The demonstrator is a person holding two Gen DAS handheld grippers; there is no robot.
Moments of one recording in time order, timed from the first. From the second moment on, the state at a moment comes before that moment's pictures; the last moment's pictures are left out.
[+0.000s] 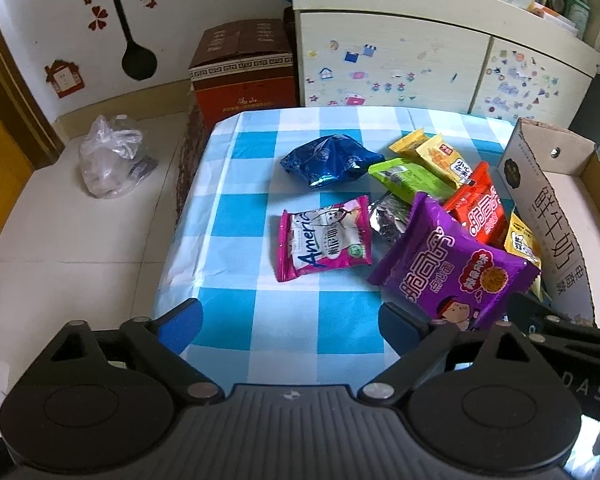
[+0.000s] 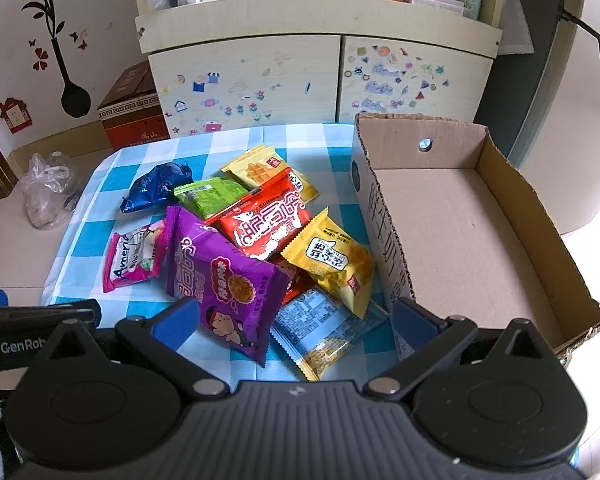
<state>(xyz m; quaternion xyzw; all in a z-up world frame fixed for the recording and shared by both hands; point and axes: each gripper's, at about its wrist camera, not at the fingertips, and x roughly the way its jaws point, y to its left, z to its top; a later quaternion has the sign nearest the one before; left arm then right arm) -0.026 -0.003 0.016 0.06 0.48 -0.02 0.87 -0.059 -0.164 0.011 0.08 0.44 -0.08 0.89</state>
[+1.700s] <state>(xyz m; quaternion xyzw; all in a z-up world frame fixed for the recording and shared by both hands) 0.064 0.032 -0.015 -0.11 0.52 0.00 0.85 -0.057 -0.148 -0.018 0.13 0.42 0.27 0.86</state>
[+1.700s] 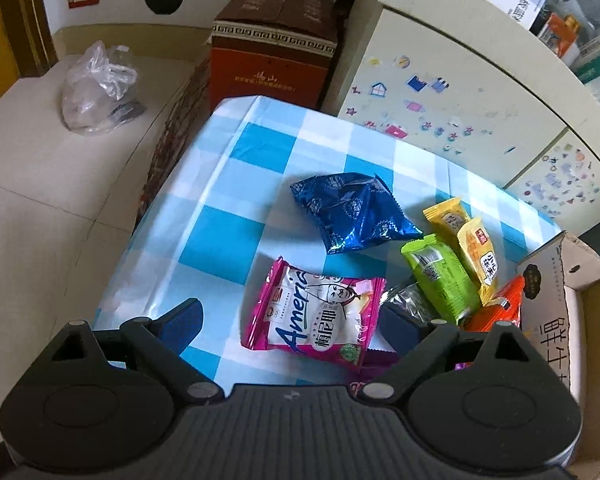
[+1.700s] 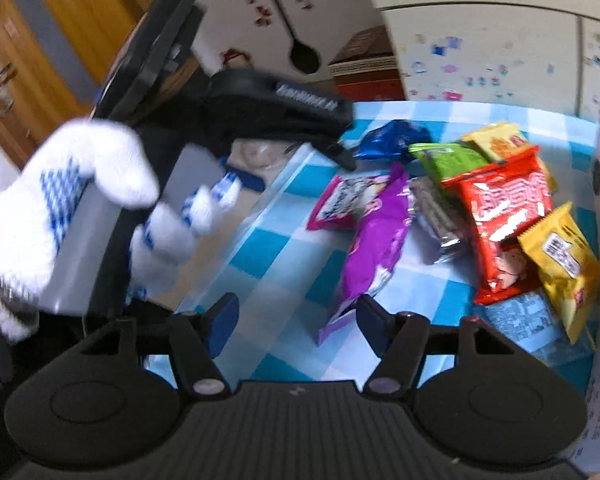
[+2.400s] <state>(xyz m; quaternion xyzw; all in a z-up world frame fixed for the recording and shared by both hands) 0.078 0.013 -0.047 -0.08 0.55 -0.01 0.83 -0.040 -0.151 -0.035 0.14 0.44 0.15 0.87</state>
